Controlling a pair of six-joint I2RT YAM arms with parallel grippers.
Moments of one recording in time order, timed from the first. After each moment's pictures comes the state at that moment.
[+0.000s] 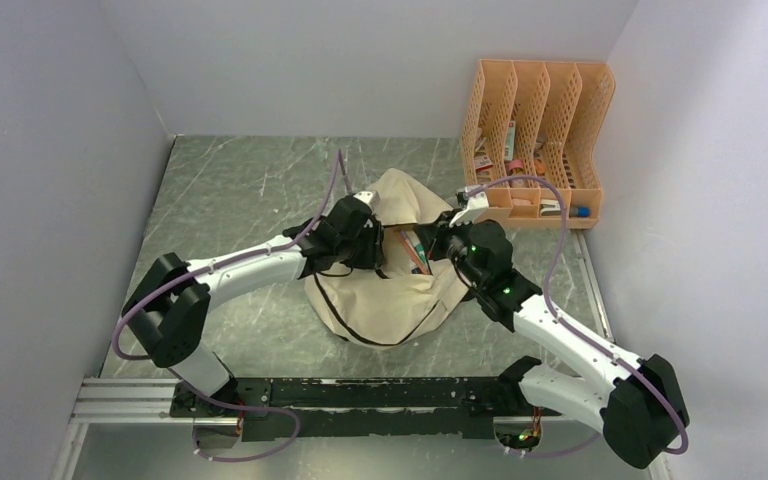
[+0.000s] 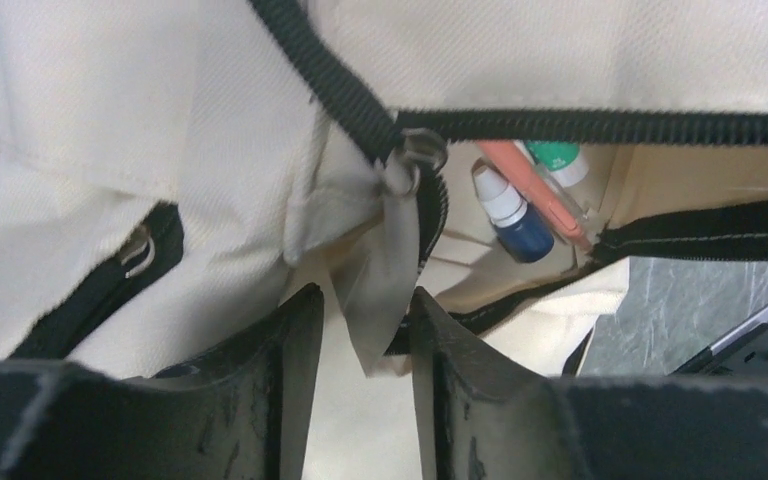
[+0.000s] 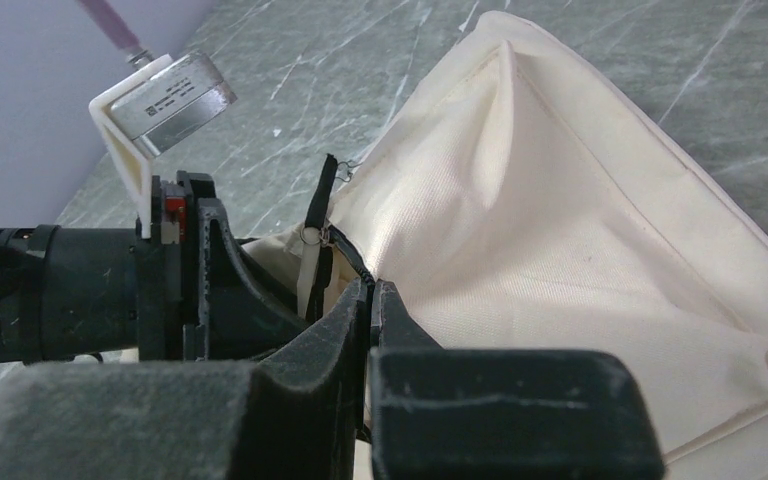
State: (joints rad) left arm -0.81 1.60 1.07 -0.23 -0.04 -0.60; right arm 0.59 1.00 0.58 0.26 0.05 0.38
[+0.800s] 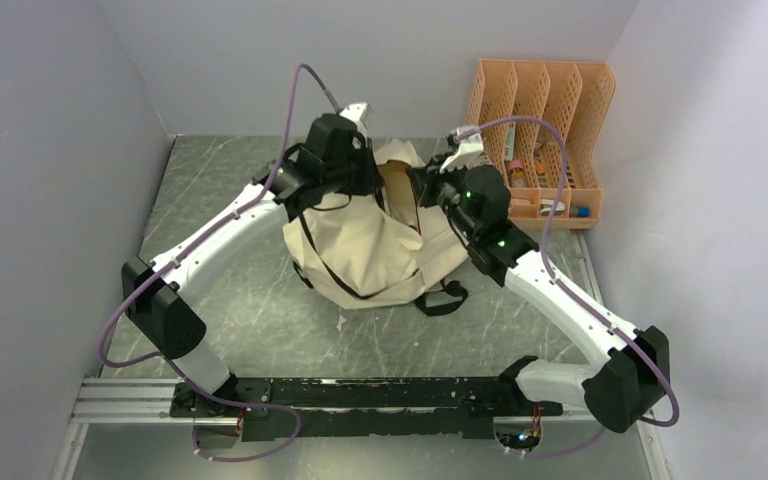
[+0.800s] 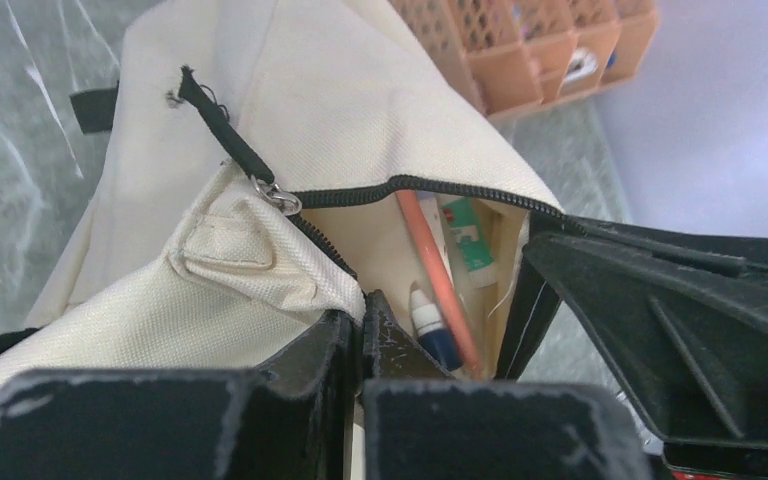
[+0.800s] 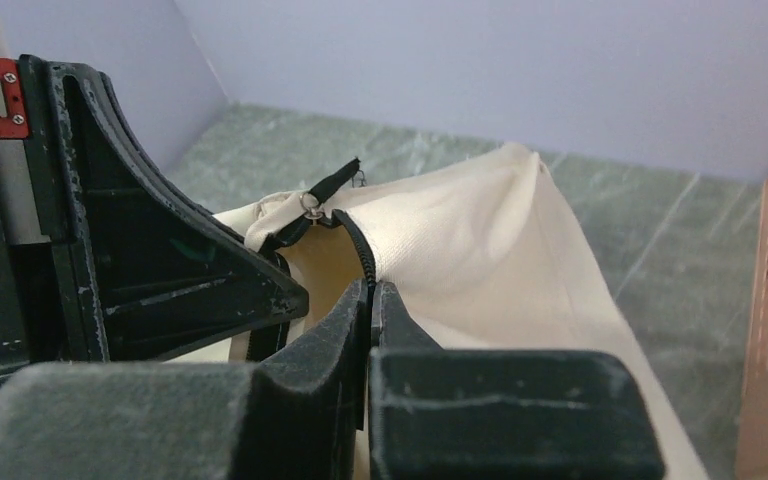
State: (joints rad) left arm -0.73 1.64 1.62 -0.50 -0.04 -0.53; right arm 0.59 1.19 0.98 0.16 0.08 0.24
